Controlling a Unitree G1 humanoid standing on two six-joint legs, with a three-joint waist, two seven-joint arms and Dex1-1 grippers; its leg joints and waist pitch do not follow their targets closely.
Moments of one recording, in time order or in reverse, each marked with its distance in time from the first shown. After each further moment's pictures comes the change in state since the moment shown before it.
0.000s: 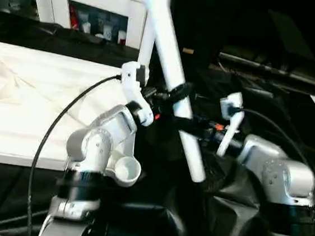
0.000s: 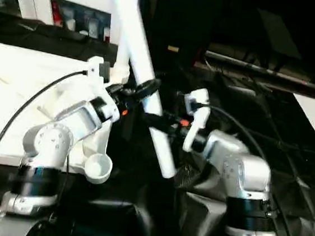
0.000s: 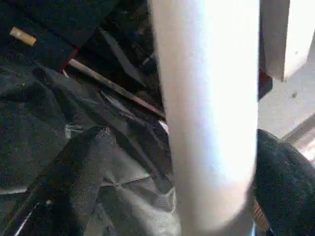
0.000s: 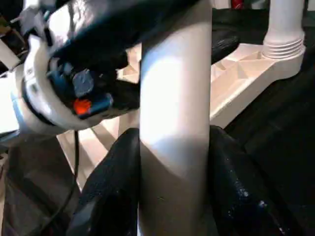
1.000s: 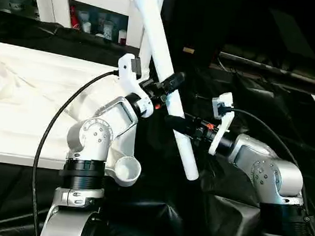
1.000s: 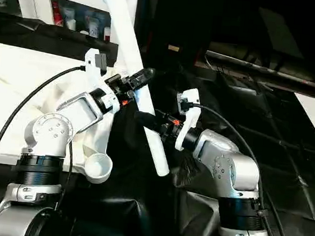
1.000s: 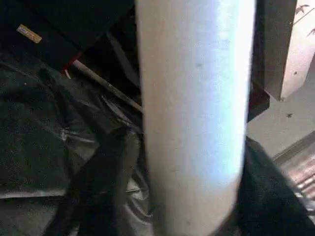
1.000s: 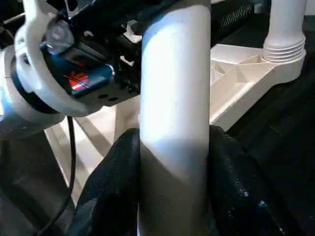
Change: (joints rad) left arm -0.054 -0.001 0.057 0.035 -0.060 0.022 0.074; right arm -0.003 0.030 0.030 0.008 -0.005 -0.050 -0.066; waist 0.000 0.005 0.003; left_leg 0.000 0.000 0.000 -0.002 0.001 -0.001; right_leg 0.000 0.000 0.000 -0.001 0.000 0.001
